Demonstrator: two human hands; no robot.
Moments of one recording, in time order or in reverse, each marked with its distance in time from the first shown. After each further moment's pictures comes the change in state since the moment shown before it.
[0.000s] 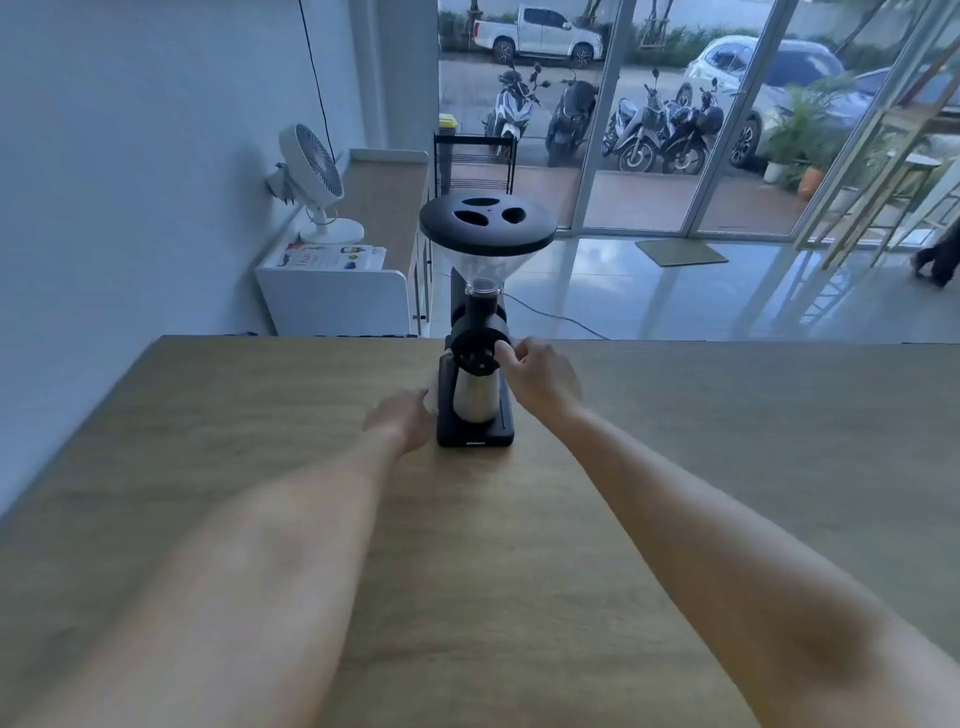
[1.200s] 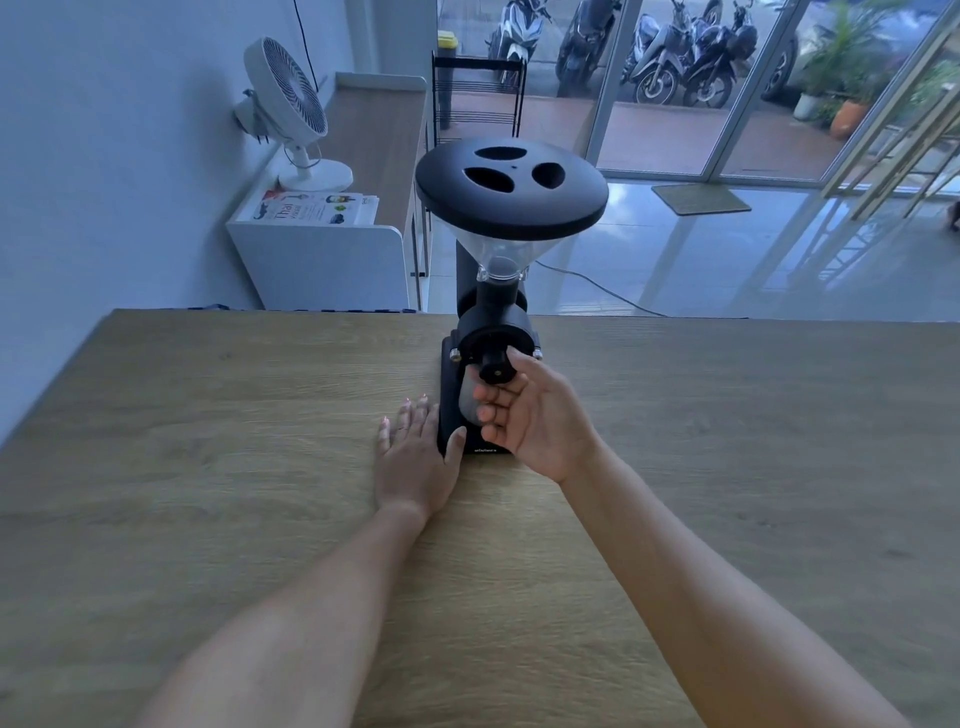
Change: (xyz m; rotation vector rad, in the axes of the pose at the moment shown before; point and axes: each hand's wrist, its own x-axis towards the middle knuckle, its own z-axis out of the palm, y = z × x) left_hand 0.016 -0.026 0.088 0.161 0.158 0.073; right_hand 0.014 0.020 0.040 1.312 -0.614 0.399
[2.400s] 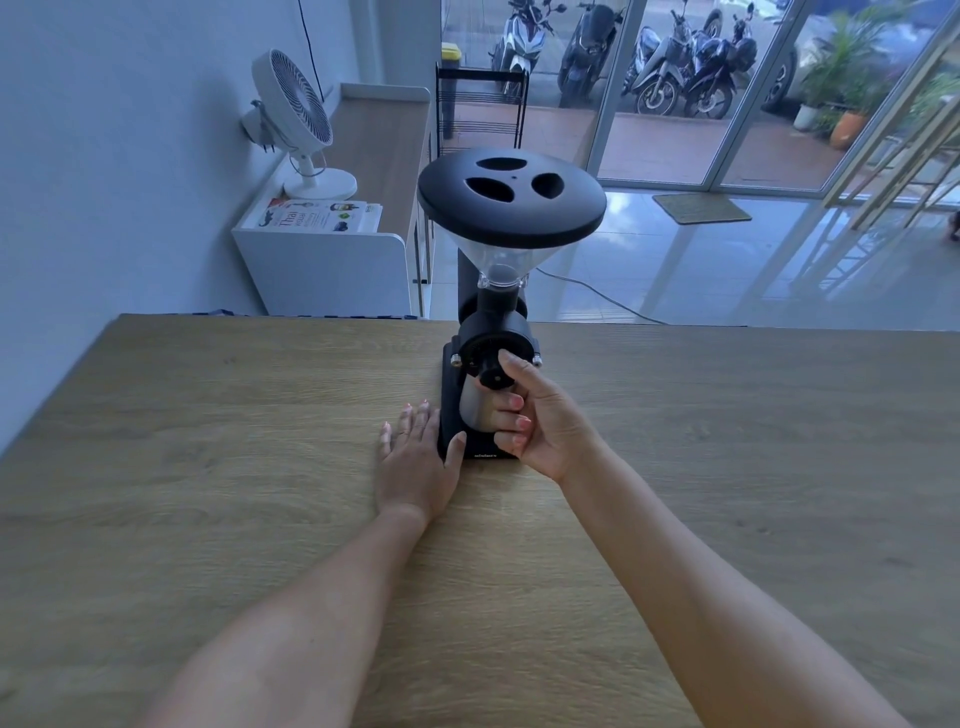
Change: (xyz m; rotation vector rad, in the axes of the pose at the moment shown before) left_hand -0.002 0.003 -0.001 -0.020 0.015 -0.009; right_hand 0.004 0.000 -0.008 0.075 0.003 0.004
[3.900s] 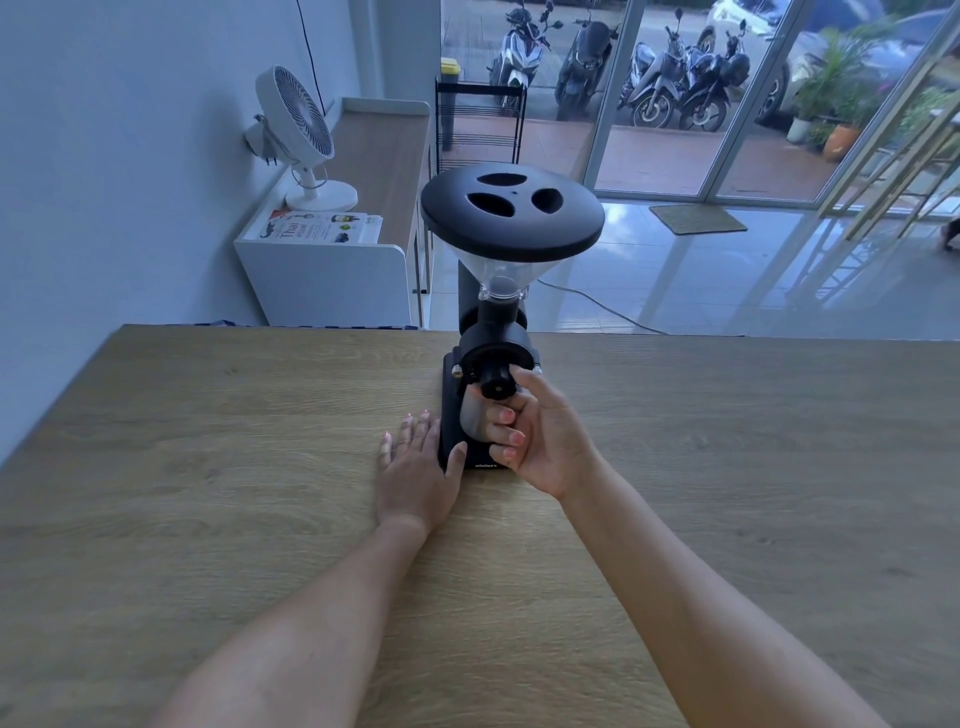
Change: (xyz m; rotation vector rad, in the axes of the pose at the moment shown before) left_hand 0.001 -0.002 0.003 0.017 0.010 0.007; right_hand -0.003 0.003 0.002 0.036 -0.045 0.001
